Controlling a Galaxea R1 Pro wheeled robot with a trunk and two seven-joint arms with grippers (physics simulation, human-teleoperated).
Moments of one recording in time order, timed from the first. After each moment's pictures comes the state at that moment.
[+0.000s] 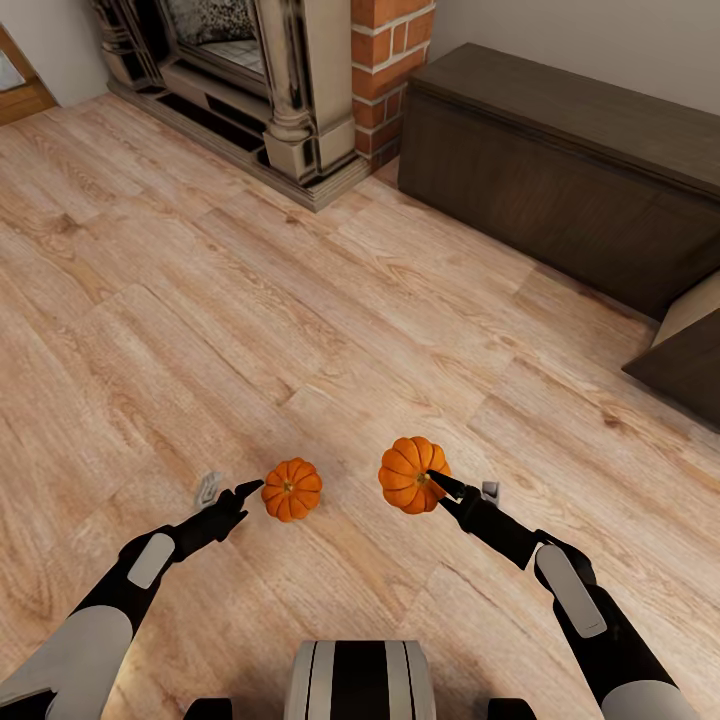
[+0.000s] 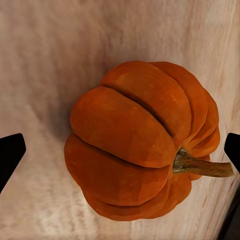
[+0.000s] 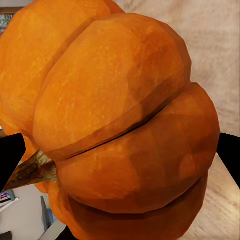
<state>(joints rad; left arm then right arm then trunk) -0.71 0.13 0.28 -0.51 0.67 0.54 -0.51 -0.47 -0.12 0.00 -1.03 -1.00 0.65 0.60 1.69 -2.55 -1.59</state>
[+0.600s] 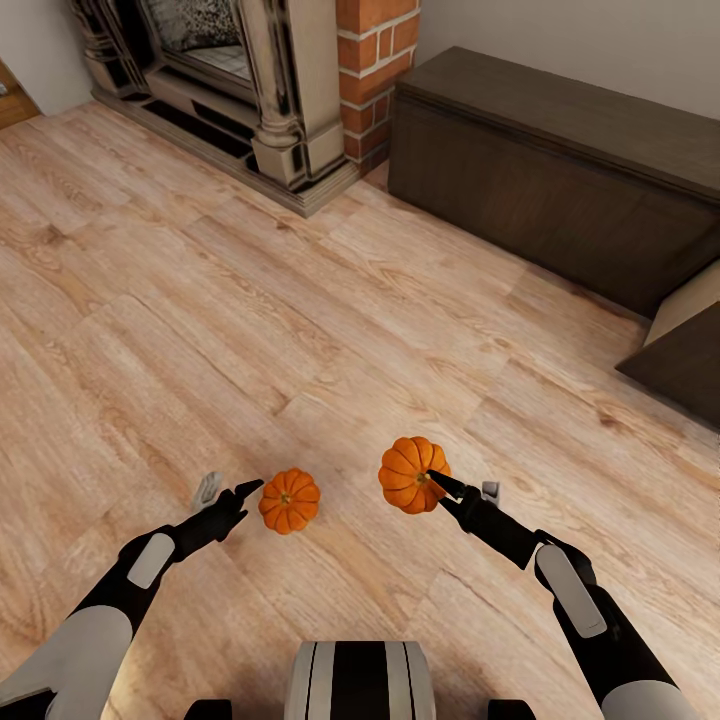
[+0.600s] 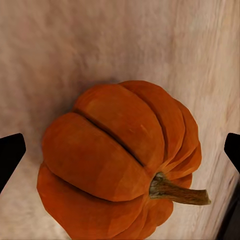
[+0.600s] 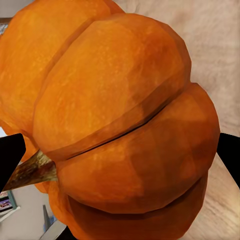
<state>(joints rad) -0.71 0.13 0.28 -0.51 0.67 0.54 -0.51 -0.47 -0.12 -0.01 -1.03 -1.00 0.65 0.60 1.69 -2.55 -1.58</state>
